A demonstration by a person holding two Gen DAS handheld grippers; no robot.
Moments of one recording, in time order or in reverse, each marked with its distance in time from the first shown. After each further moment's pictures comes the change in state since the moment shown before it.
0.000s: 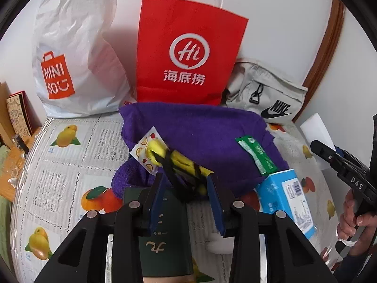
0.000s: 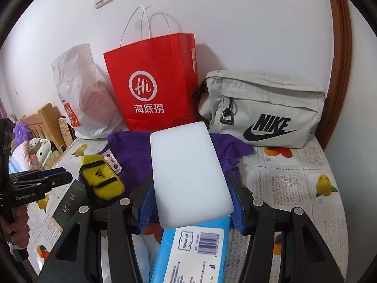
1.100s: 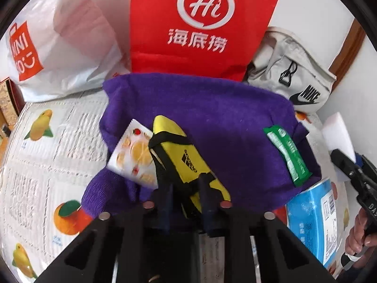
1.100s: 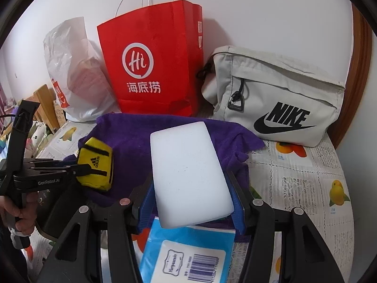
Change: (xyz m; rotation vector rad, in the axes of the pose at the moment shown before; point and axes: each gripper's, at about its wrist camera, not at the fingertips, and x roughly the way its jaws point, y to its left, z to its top) left arm 0.096 0.006 0.017 -0.030 0.136 0.027; right arm 0.061 -0.003 -0.003 -0.064 0.081 -0.001
